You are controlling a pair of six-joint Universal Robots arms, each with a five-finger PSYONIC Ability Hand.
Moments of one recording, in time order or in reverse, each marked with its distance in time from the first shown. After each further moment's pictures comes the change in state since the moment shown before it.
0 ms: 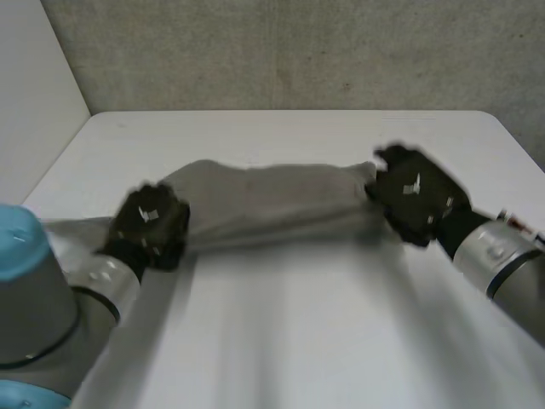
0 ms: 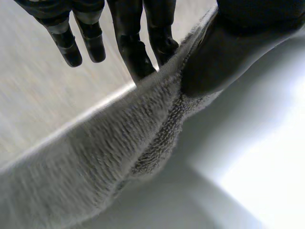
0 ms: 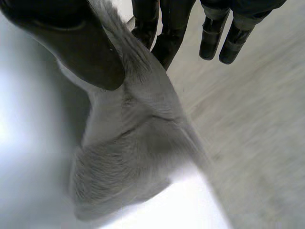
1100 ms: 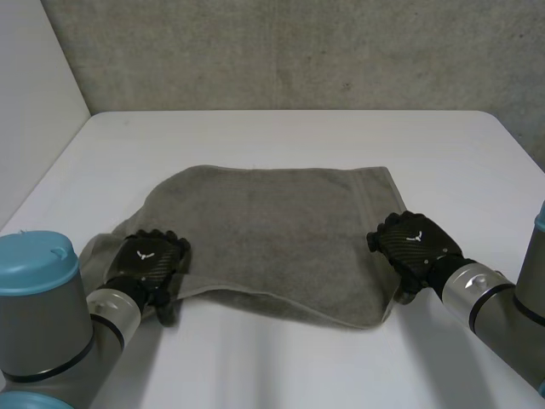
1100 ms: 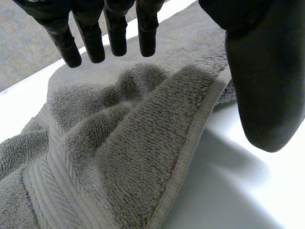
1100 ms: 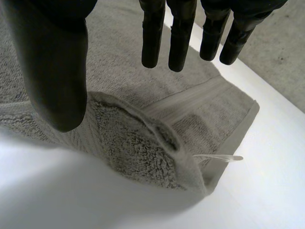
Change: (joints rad) left arm 0.007 -0.090 -0.047 -0.028 -0.073 -0.047; right arm 0.026 0.149 0.016 0.120 0.183 0.225; left_hand -0.980 -1.001 0.000 0.000 -1.025; right_hand -0.778 -0.725 0.000 0.000 -0.806
